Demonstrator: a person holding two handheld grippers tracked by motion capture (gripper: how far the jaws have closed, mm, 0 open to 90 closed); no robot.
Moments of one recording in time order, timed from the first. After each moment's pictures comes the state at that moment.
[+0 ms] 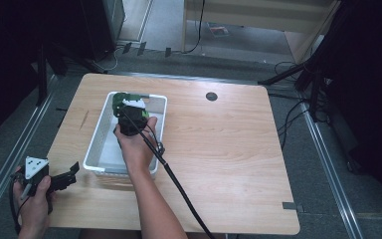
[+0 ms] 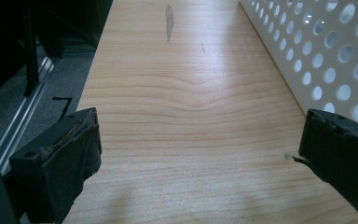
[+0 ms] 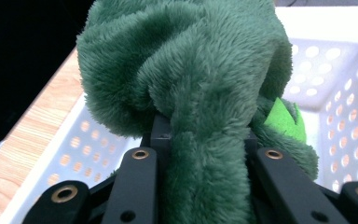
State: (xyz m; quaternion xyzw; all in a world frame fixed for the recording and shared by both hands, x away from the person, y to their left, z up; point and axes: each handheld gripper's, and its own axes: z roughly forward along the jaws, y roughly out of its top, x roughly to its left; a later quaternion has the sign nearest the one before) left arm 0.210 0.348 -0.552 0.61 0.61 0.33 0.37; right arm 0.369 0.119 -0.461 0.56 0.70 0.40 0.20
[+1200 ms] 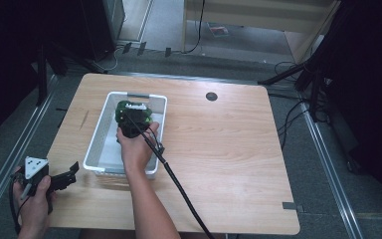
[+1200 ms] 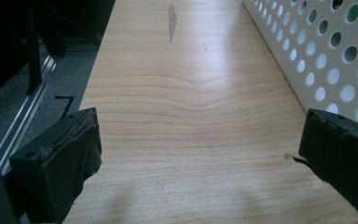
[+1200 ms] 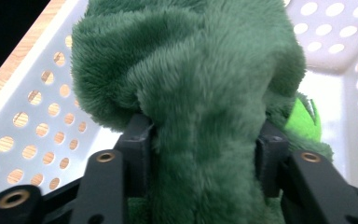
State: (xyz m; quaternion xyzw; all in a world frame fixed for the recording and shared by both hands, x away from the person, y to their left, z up) left arm 0.210 0.348 -0.552 0.61 0.62 0.33 0.37; right arm 0.385 0.122 -0.494 0.58 0.71 0.36 0.17
